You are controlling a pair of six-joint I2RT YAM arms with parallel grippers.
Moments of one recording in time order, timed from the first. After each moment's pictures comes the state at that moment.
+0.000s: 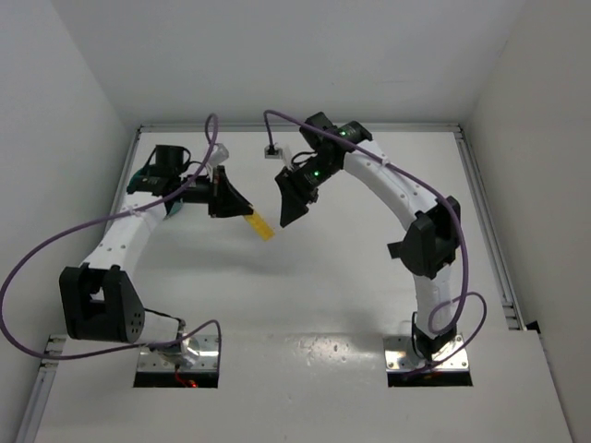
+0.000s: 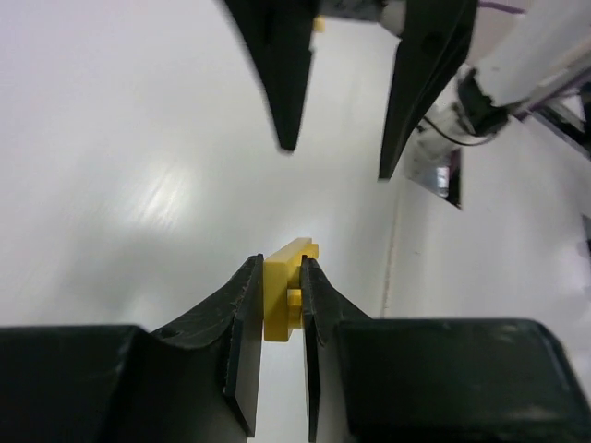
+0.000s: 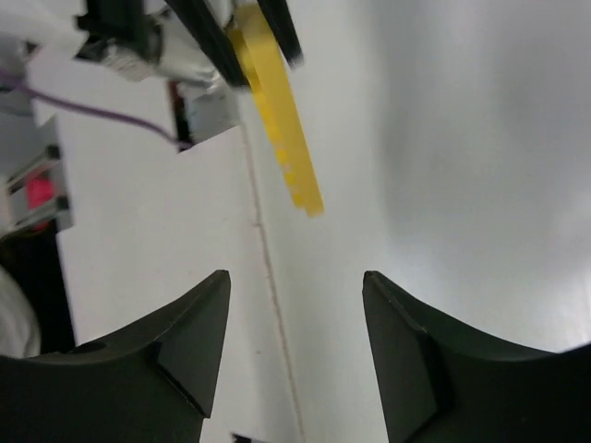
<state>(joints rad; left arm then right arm) -0.07 1.38 1.13 -0.60 1.27 0.37 0.59 2.05 2.01 -1.22 -0.91 -0.37</state>
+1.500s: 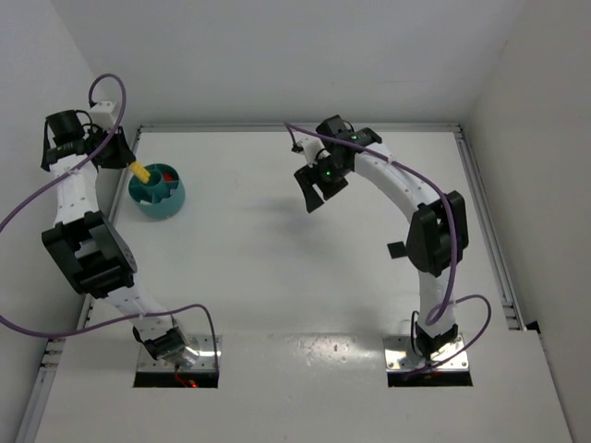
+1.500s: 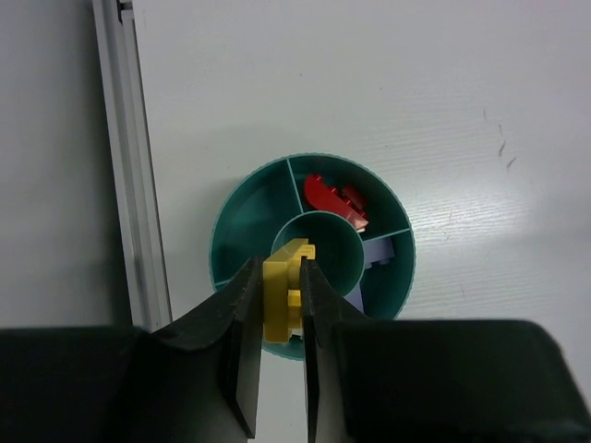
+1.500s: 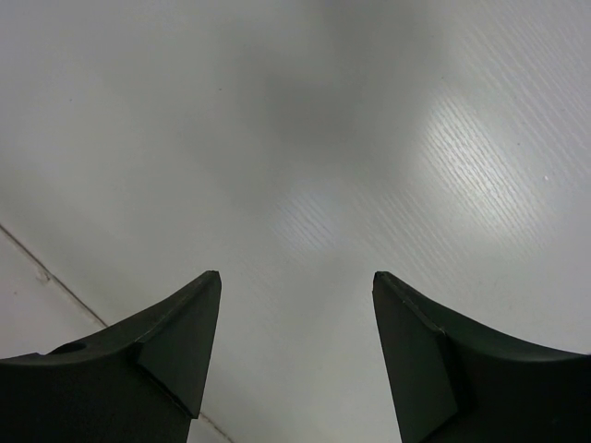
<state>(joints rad) 0.49 1.75 1.62 -0.57 0.51 0.34 0.49 2.02 1.82 -0.98 -0.33 -0.20</state>
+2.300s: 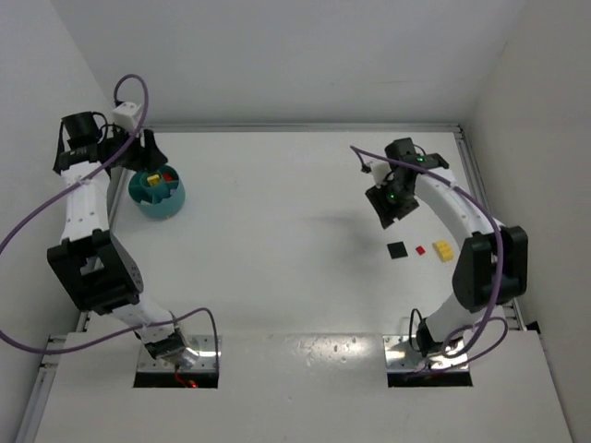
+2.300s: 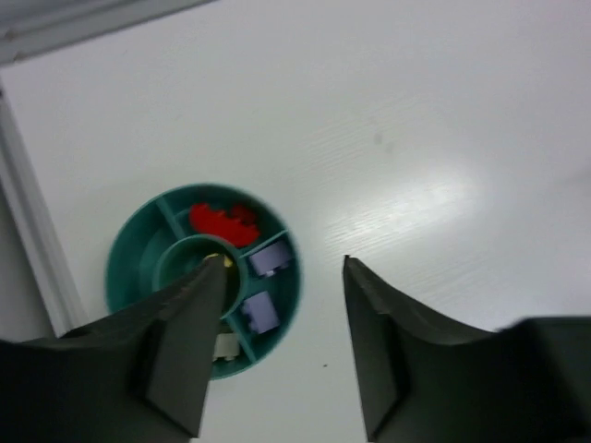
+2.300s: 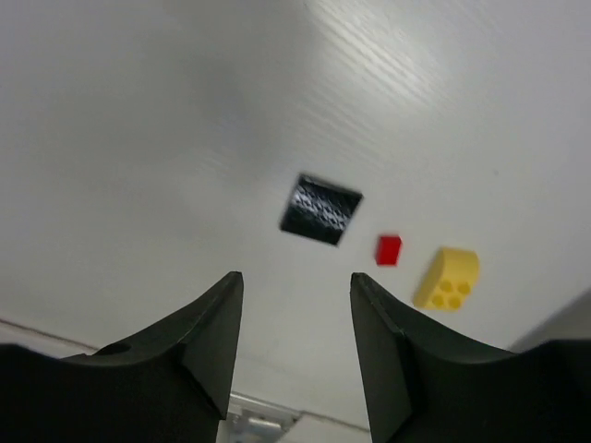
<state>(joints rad) 0.44 1.66 1.54 -0.58 0.69 0.41 0.24 1.68 1.35 -0.96 -0.06 -0.31</state>
